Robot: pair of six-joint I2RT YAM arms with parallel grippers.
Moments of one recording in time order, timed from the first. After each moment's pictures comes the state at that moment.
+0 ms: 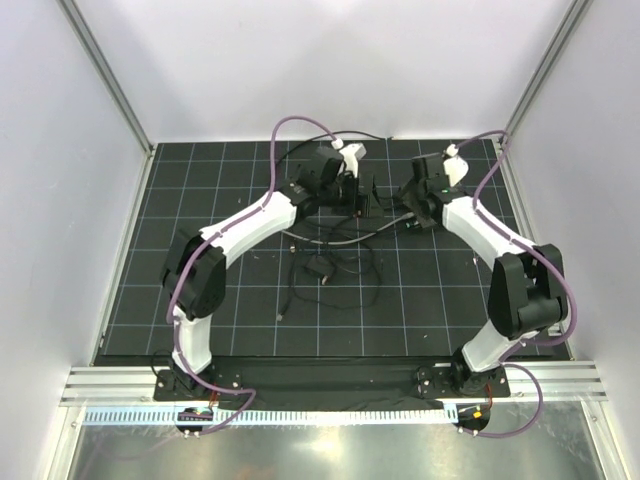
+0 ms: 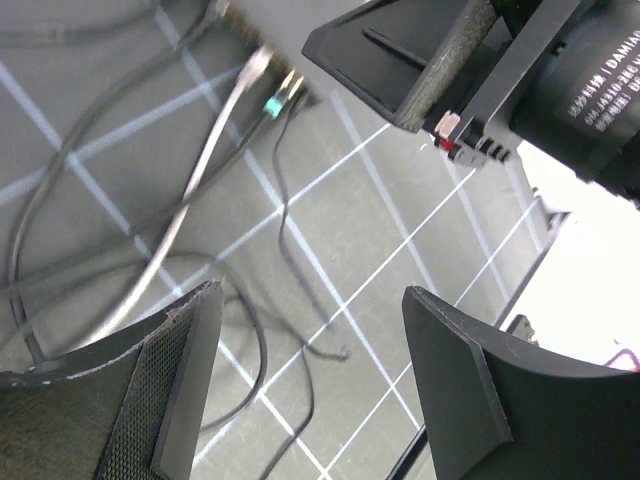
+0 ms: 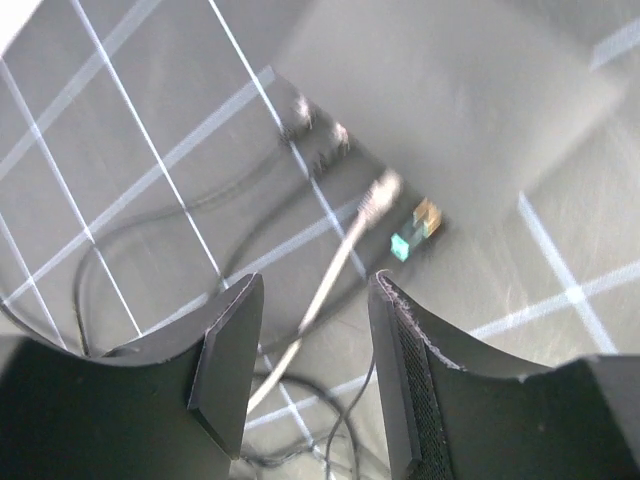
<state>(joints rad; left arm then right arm) -0.71 1.93 1.61 -0.27 0.31 -0.51 0.27 1.64 1.20 -0.39 0.35 0.89</state>
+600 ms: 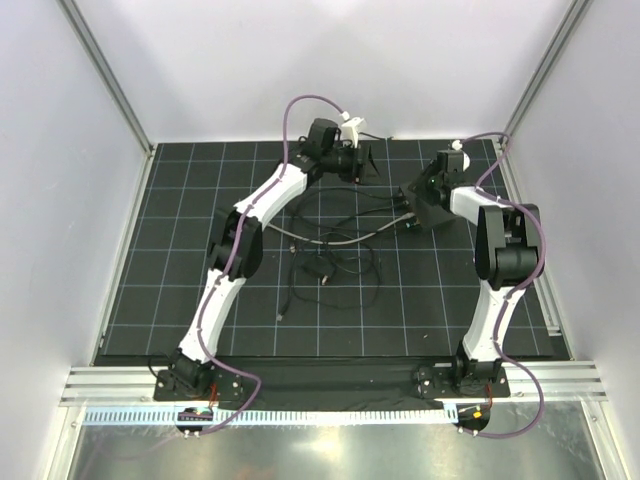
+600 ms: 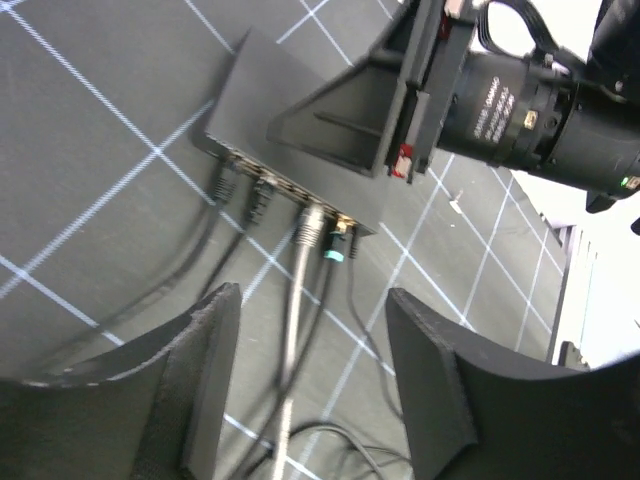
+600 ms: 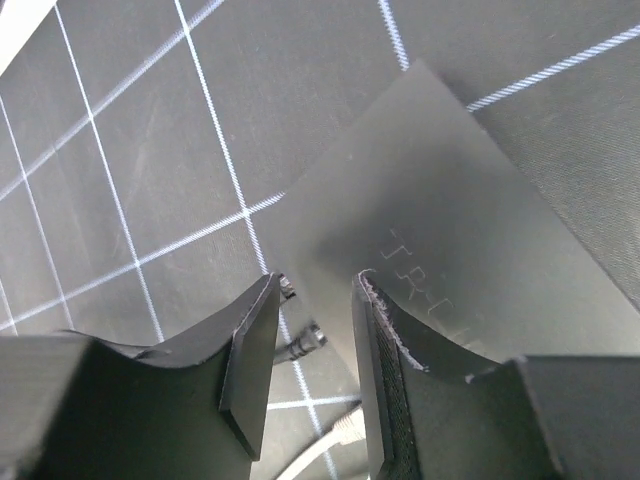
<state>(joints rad) -0.55 2.46 2.27 -0.28 0.66 -0.36 0.04 1.98 1.31 -0.03 -0.03 0.65</state>
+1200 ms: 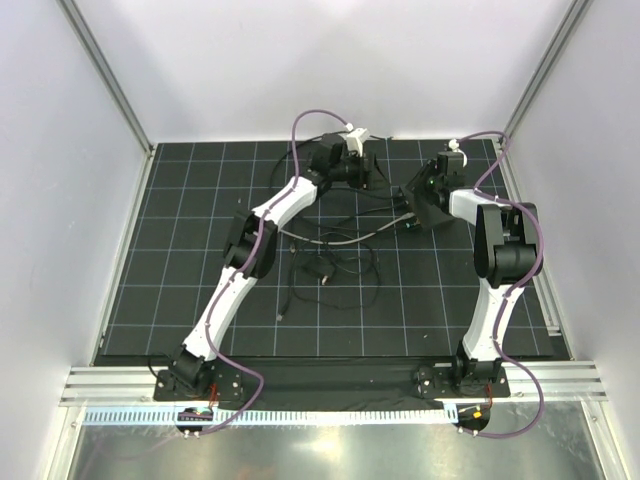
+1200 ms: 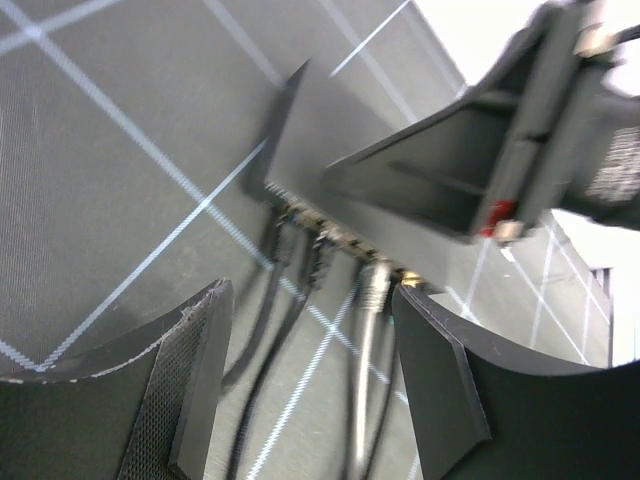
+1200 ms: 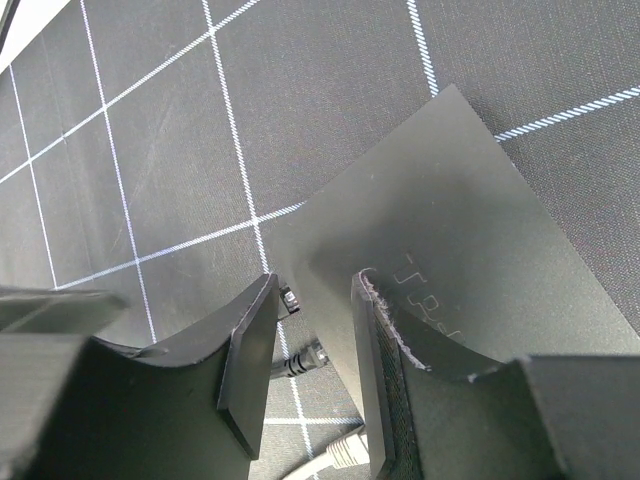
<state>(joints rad) -0.55 2.71 2.42 -0.07 0.65 -0.44 0.03 2.01 1.28 0.11 -0.08 0.58</state>
